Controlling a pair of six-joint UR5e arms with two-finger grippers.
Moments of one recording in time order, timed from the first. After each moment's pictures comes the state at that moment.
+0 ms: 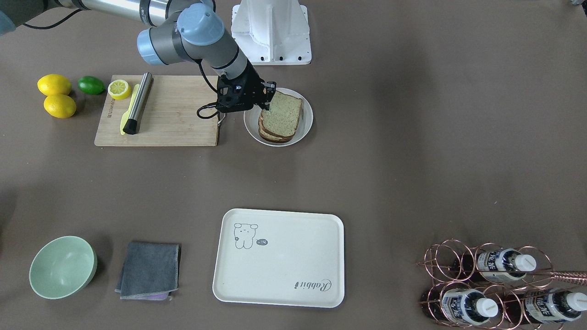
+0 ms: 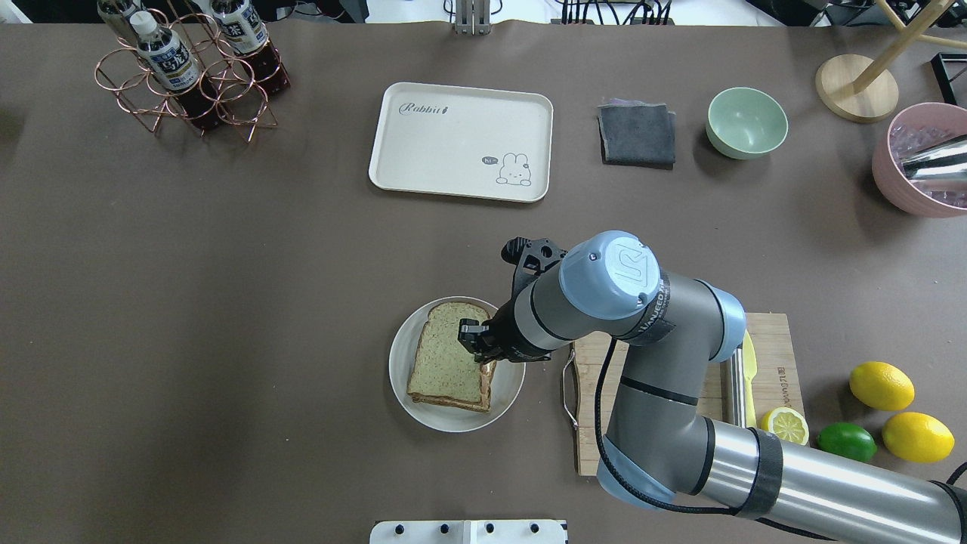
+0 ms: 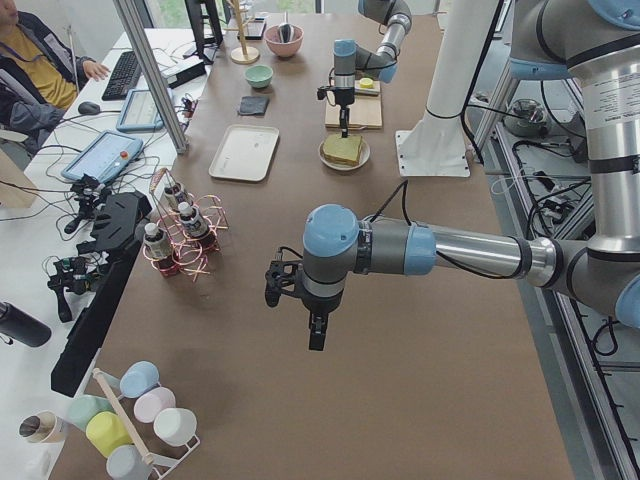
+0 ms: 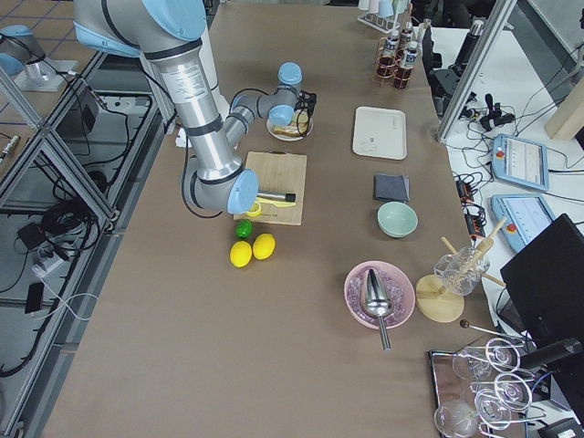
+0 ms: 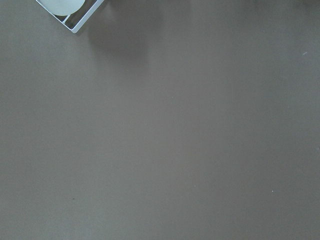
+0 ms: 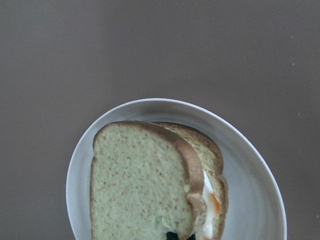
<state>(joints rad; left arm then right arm) -1.66 -1.33 -1.95 -1.49 -2.29 0.05 0.42 -1.02 1.70 -1.14 1.98 1.53</state>
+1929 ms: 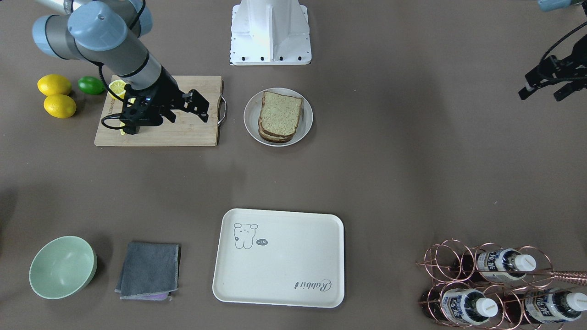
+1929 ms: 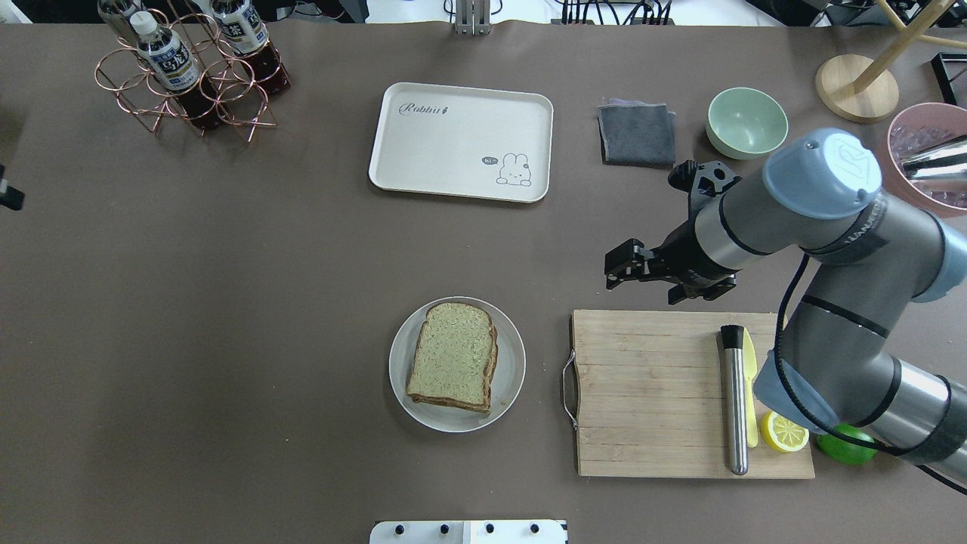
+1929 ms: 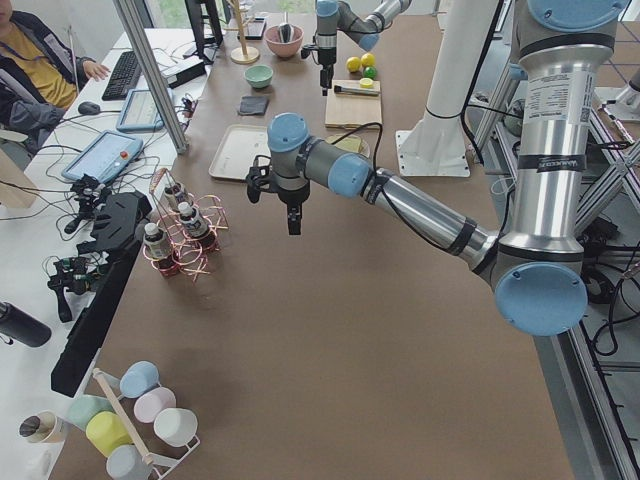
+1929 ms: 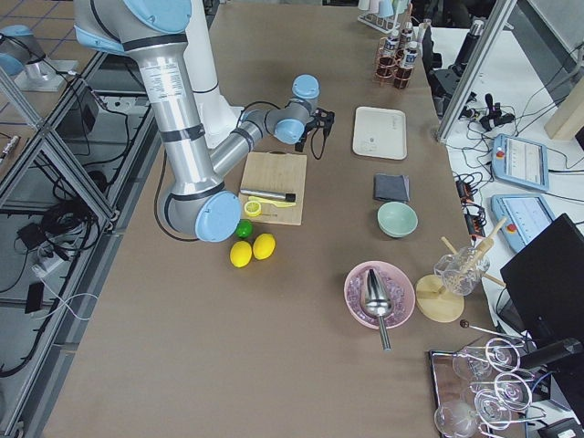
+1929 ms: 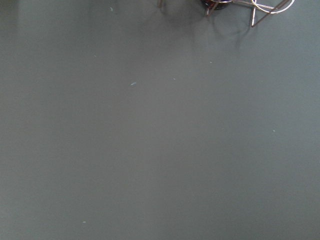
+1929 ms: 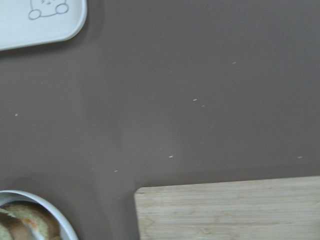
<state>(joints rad) -1.23 -1.63 -2.06 -1.49 -2.43 -0.62 0.70 -1.31 1.92 -1.30 2.15 1.30</state>
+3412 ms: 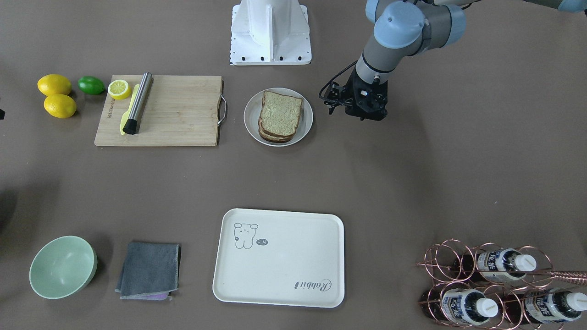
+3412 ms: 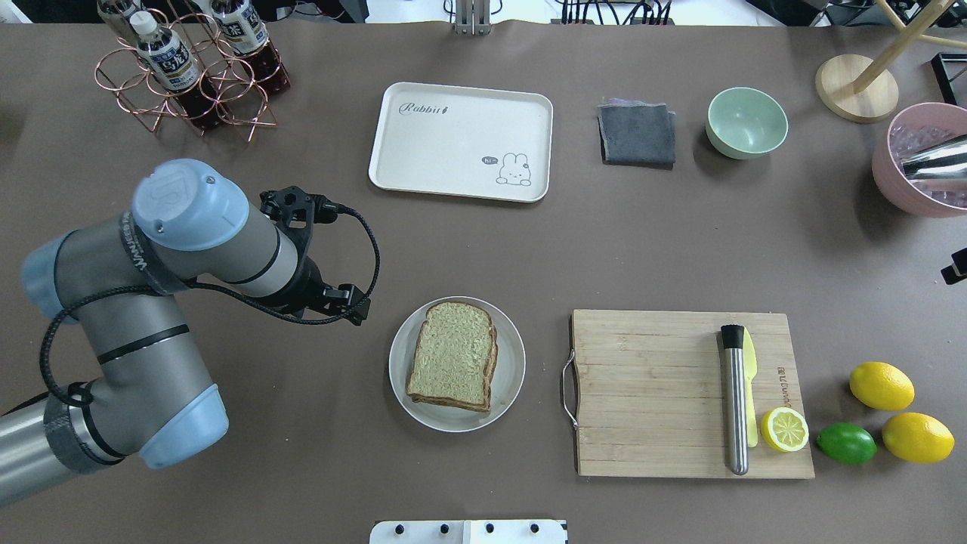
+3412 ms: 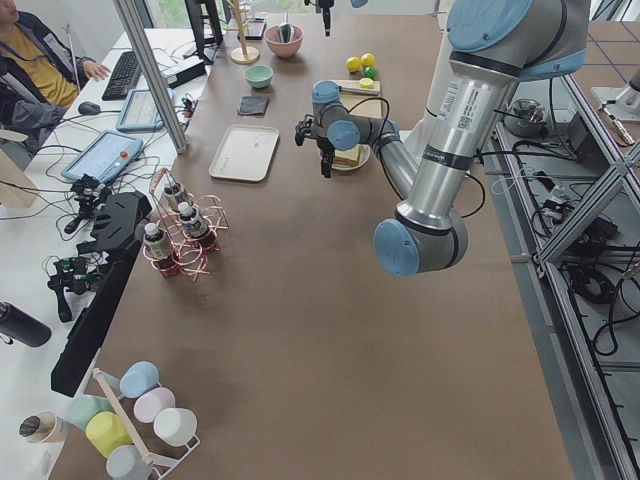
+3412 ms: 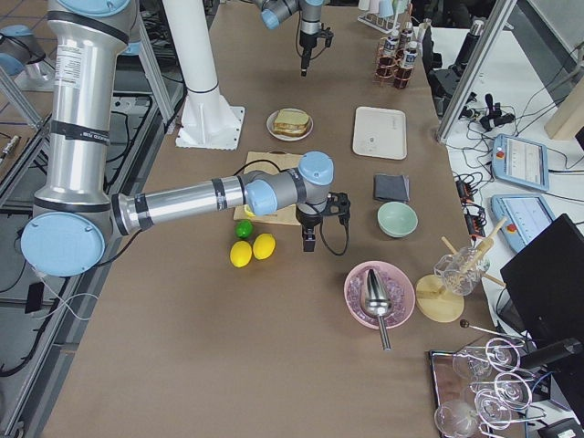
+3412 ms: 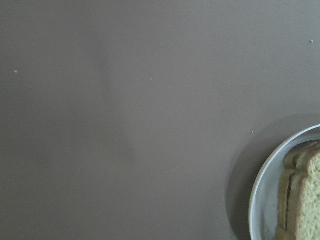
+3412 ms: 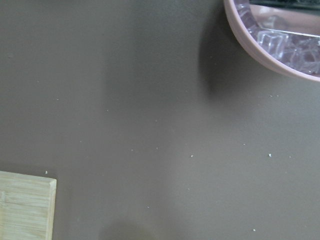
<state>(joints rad) -0.57 -1.99 -1.84 -1.75 -2.04 -1.03 1.26 -1.77 1.92 -1.46 2.32 0.32</state>
